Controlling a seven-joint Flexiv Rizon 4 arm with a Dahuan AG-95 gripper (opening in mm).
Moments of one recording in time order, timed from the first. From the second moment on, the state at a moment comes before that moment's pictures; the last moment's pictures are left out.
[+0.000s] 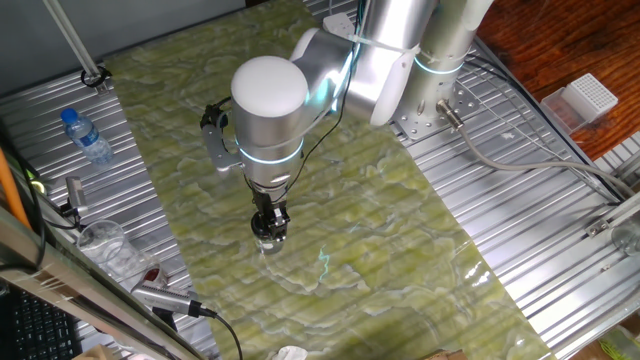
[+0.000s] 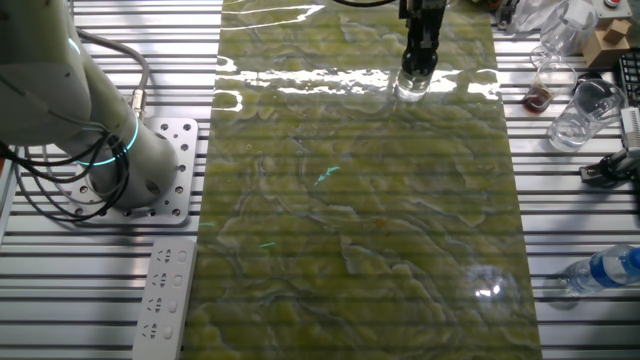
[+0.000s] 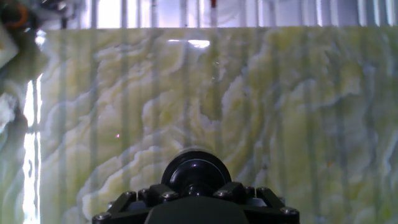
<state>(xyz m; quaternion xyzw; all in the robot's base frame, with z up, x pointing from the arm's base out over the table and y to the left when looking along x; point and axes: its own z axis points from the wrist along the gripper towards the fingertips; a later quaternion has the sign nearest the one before) 0.538 0.185 0.104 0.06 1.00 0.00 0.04</state>
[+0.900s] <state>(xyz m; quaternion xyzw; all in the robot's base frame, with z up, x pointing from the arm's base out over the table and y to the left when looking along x) 0.538 0.187 0.104 0.12 0.99 -0.02 0.04</state>
